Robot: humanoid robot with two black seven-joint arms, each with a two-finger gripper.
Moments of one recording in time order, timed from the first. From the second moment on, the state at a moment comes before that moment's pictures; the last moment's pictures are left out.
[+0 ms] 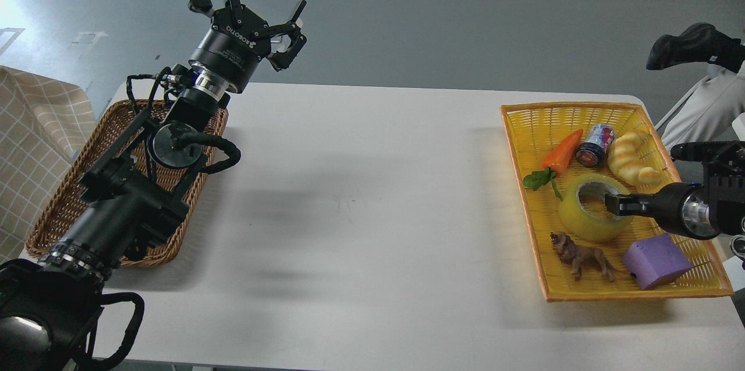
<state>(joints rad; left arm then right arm) -0.66 0.19 -1.16 -0.92 0.16 -0.49 -0.18 0.61 -0.78 0.59 1.17 -1.71 0.49 -0.08</state>
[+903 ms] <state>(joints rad) -0.67 0.19 -1.16 -0.92 0.16 -0.49 -0.18 0.73 -0.91 0.60 1.37 -1.66 0.49 -0.06</state>
